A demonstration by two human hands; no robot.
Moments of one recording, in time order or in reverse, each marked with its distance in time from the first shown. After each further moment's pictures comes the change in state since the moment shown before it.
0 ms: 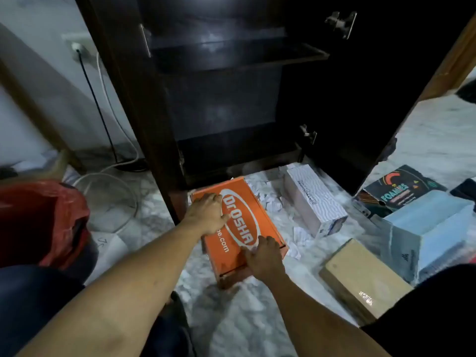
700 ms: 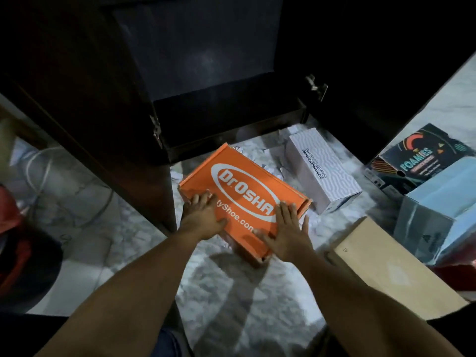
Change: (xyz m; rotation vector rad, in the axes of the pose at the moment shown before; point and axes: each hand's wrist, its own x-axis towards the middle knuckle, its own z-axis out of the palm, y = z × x) left_hand 0.049 -0.018 0.109 -0.030 -0.197 -0.038; right_hand 0.080 0.081 0.005 -0.195 -0.041 -0.100
